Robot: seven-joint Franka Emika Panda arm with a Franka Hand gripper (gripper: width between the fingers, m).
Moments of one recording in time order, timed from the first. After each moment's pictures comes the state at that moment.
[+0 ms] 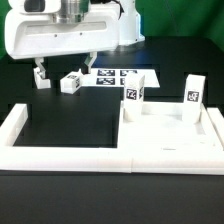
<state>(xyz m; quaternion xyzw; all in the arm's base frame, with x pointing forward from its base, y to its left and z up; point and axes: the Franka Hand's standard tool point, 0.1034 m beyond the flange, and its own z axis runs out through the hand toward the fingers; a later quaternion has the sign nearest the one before) 0.527 -0.133 0.085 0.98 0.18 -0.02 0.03</state>
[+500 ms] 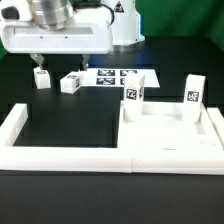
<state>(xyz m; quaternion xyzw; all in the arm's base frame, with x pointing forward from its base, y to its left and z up) 0.493 -0.143 0.082 0.98 -0.08 -0.15 -0.04</state>
